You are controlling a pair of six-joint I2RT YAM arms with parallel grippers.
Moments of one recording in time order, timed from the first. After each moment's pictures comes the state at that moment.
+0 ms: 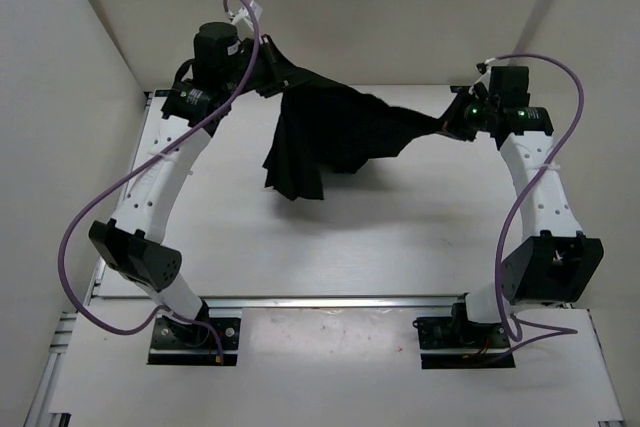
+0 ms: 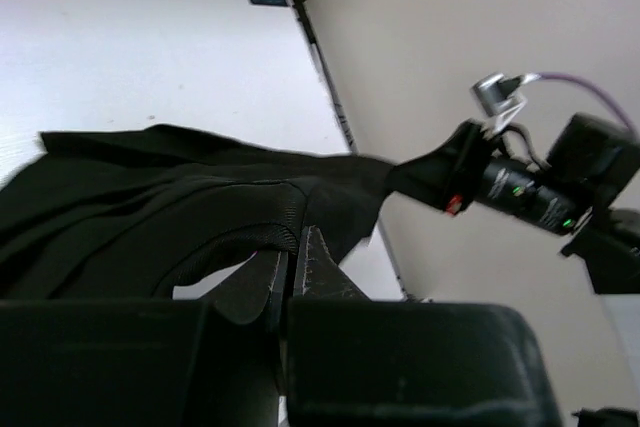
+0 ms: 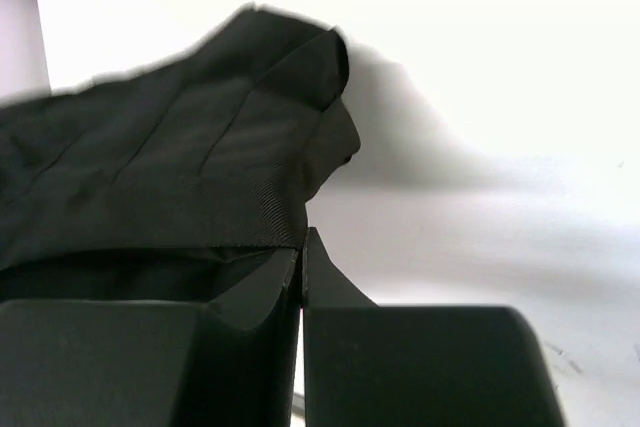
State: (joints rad) left arm -0.42 1.63 1.91 -0.52 0.36 -0.69; right arm 0.01 1.47 1.49 -0.76 -0.41 0.43
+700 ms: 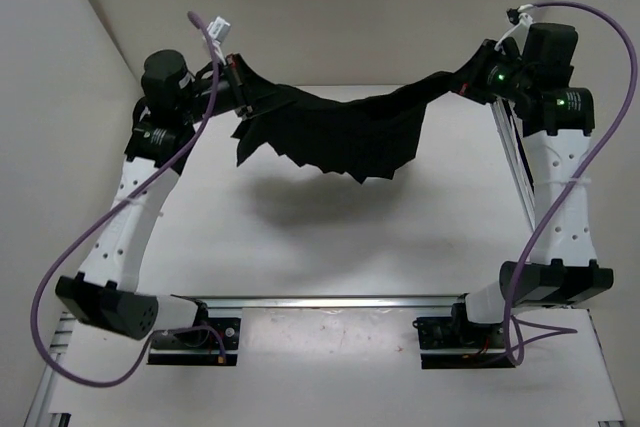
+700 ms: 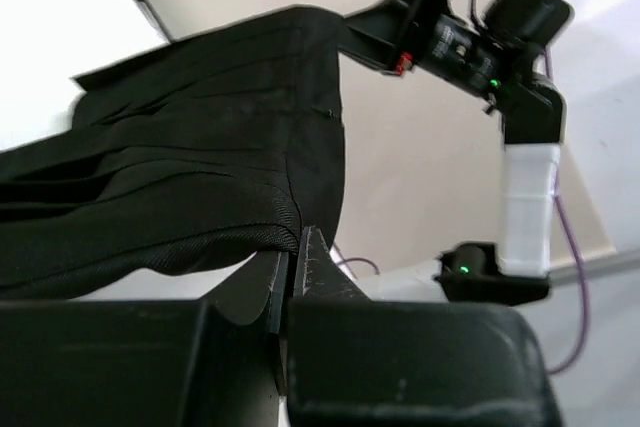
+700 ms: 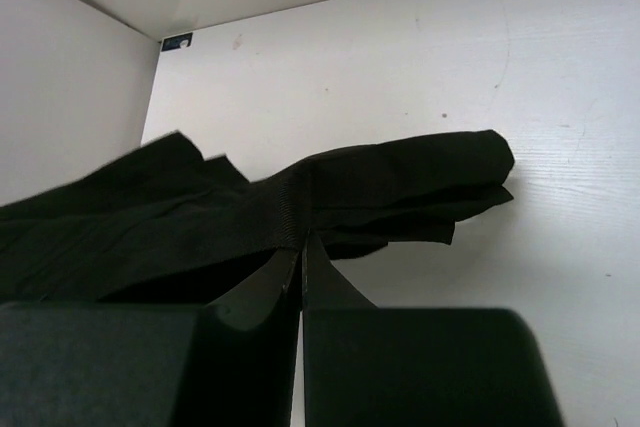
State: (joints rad) left arm -0.27 1.37 1.60 -0.24 0.82 -0.85; right arm 0.02 1.48 1.92 -0.88 -0.44 0.41
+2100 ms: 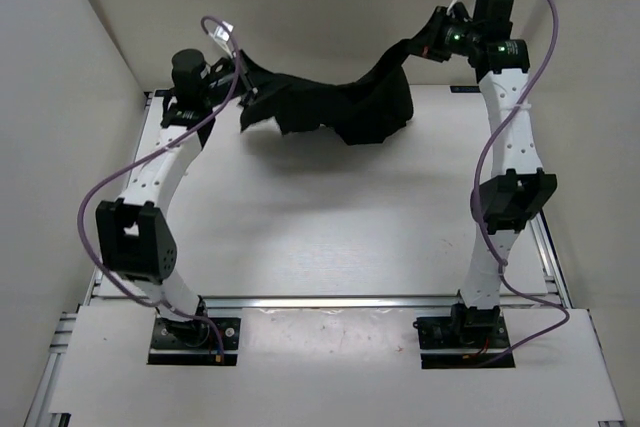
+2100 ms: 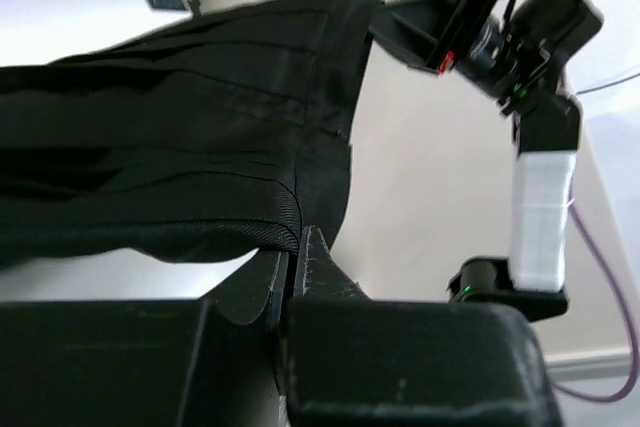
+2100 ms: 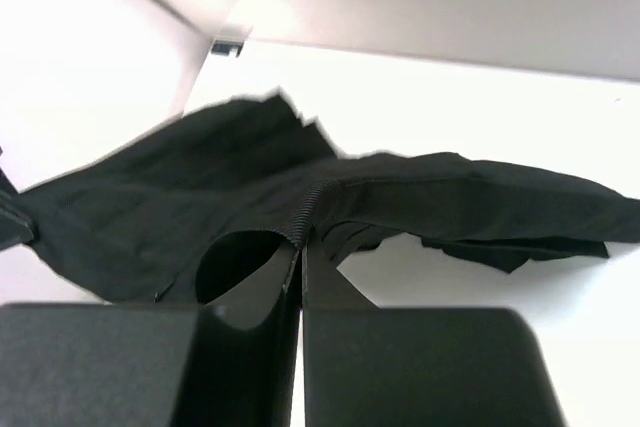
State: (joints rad) left arm -0.16 1.71 1.56 0.16 0.82 -0.96; right arm 0.06 2.08 2.45 -0.74 -0.65 0.39
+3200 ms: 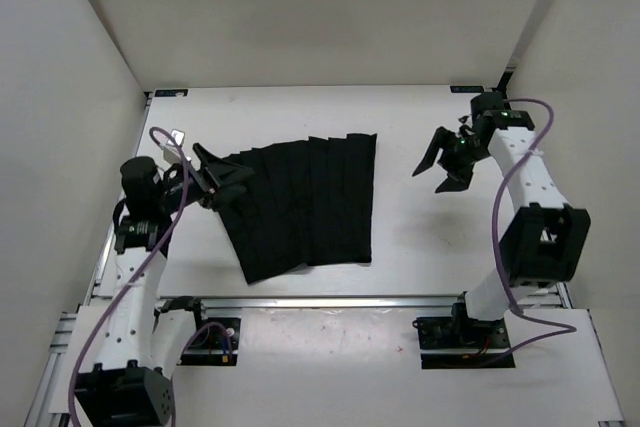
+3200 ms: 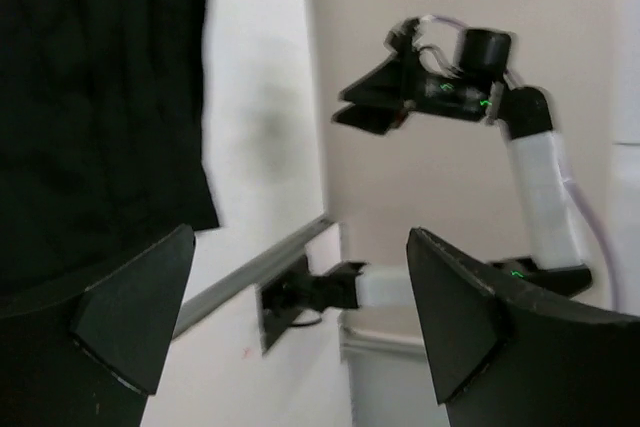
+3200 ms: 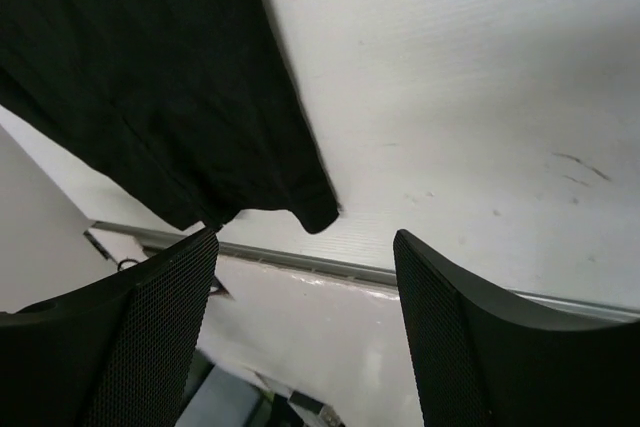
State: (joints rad) left arm 0.09 0.80 0.72 -0.16 0.94 -1.04; right arm 0.00 1.57 1.44 -1.14 -0.40 0.44
